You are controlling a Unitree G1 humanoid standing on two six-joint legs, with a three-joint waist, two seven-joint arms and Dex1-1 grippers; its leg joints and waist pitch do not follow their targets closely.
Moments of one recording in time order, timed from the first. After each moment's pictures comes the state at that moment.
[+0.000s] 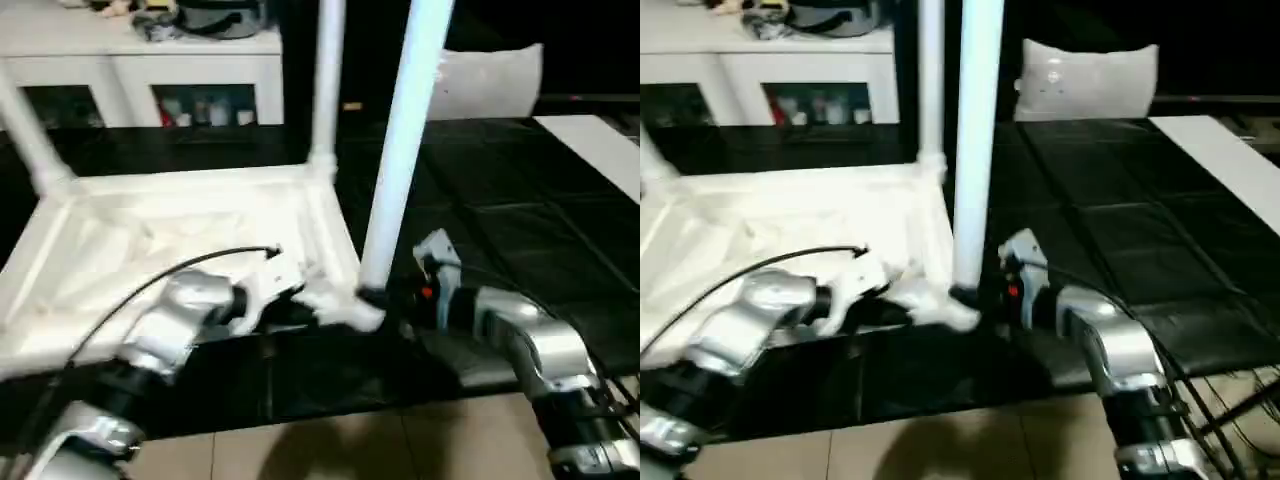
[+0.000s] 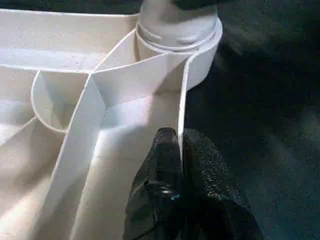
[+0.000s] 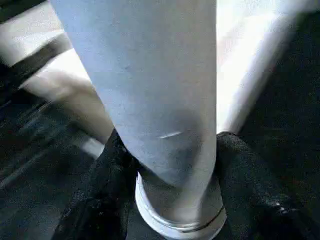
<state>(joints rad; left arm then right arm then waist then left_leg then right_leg) -0.50 0.28 -0.30 0.33 0.04 0.43 -0.88 -0.43 -0.19 0.03 0.28 0.19 0.53 0.66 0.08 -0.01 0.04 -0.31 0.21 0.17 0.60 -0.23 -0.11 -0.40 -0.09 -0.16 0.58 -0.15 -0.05</state>
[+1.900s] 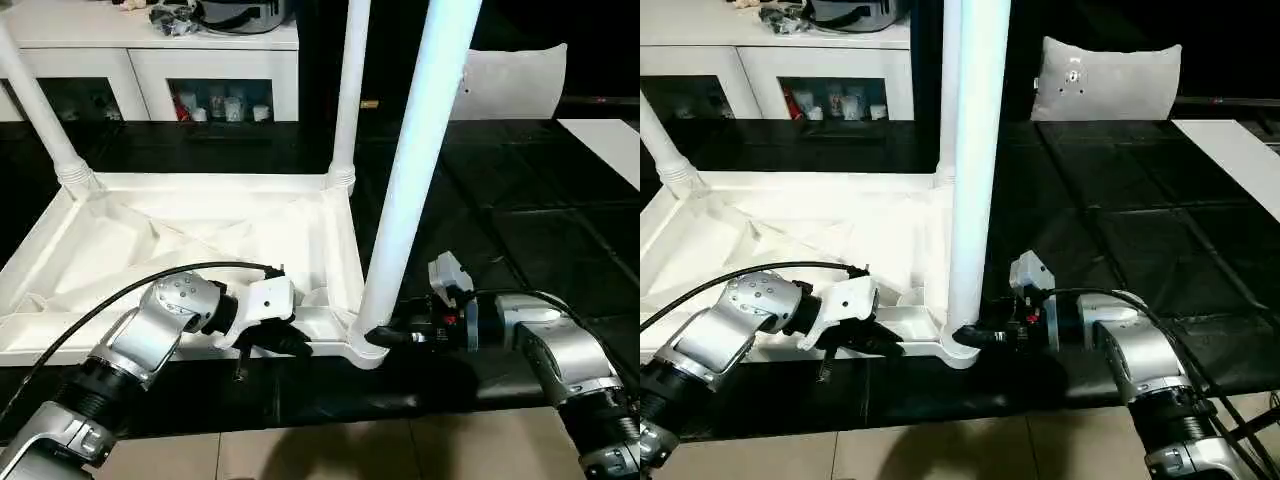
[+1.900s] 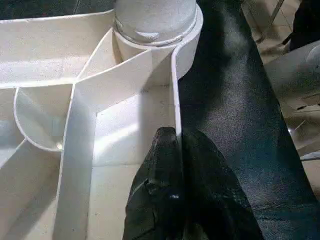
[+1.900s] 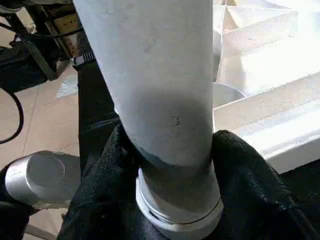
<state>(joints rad) -0.46 0.53 -0.42 0.26 -0.01 0.15 -1.30 -0.36 -0.45 0.17 0.32 0.28 0.26 1.32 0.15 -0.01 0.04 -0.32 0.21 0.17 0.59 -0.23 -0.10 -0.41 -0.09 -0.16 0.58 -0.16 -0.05</state>
